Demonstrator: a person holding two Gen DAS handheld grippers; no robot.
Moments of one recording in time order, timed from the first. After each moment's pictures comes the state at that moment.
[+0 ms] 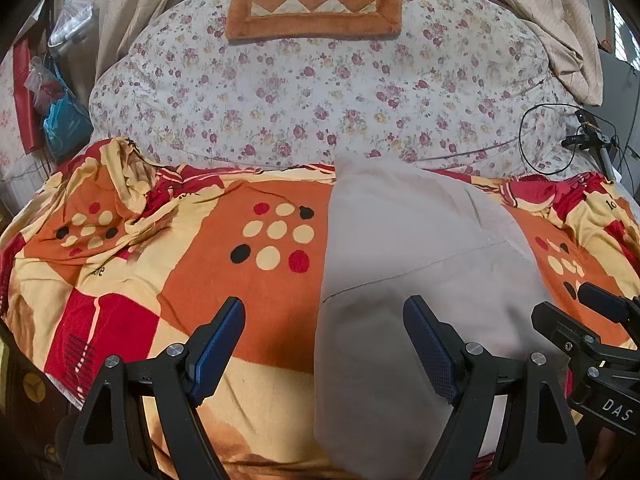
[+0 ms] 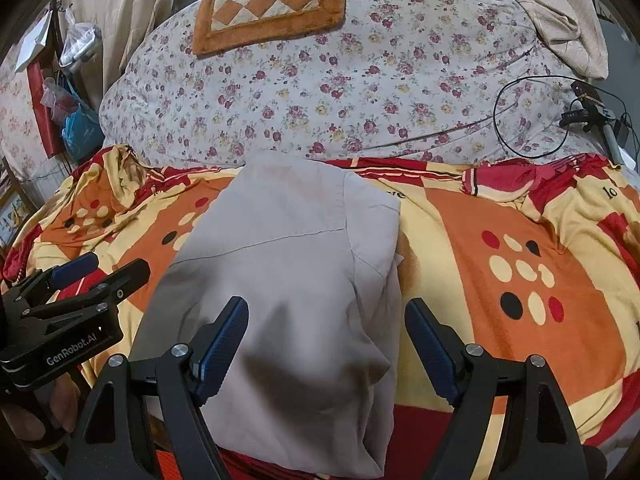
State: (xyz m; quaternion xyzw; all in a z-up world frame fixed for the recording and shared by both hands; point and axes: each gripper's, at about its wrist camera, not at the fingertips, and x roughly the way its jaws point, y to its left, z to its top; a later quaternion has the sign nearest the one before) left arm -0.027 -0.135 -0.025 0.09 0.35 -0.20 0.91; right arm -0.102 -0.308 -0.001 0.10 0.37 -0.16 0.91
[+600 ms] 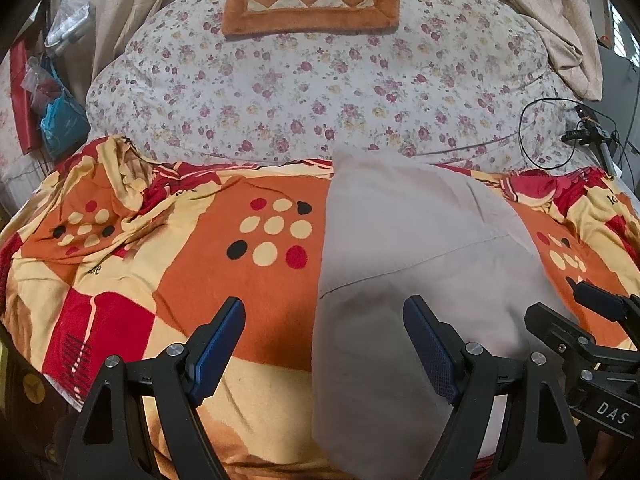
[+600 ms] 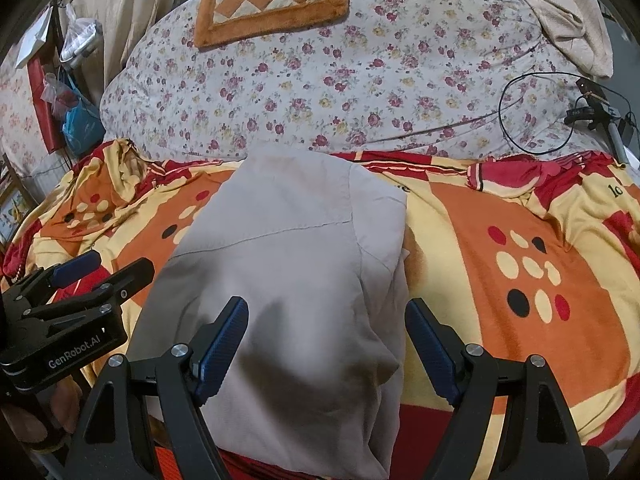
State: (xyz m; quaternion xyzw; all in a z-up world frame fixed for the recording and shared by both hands) left arm -0.024 -0.137 -0.032 0.09 0.35 -0.21 0.91; right arm -0.098 -0.306 -0.009 0.10 0.38 -0.15 0.91
